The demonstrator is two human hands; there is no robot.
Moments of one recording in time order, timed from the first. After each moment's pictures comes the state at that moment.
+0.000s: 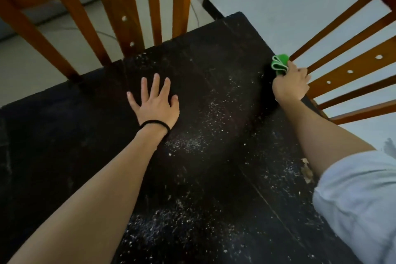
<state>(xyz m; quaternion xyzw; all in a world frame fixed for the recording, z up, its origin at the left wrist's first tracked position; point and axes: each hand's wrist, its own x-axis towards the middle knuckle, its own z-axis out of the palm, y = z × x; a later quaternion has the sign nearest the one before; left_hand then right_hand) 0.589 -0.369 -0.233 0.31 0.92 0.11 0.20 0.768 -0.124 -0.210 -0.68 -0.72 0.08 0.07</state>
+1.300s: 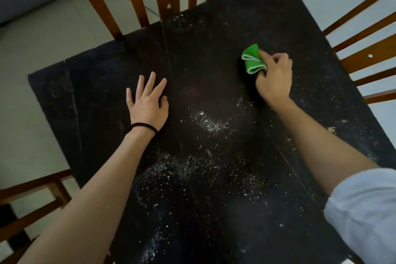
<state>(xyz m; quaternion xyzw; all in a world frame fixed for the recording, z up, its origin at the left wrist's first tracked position) 0.590 -0.498 -0.221 0.30 0.92 0.14 0.22 0.747 -0.254 -0.217 -0.47 -0.87 0.12 0.09</state>
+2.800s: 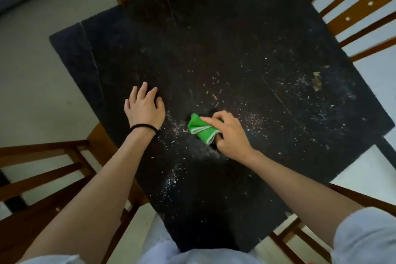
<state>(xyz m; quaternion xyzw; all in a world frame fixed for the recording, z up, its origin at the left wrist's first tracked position) 0.651 -0.616 -0.204 0.24 0.93 0.14 0.23 0.848 -0.513 -0.203 -0.26 -0.92 0.29 -0.04</state>
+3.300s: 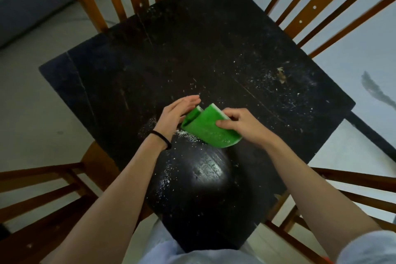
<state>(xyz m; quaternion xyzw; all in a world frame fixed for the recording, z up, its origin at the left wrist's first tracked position) 0.717 -0.587 -0.141 0.19 0.60 0.53 0.57 0.879 -0.491 -0.105 -0.41 -0.68 0.61 -0.03</state>
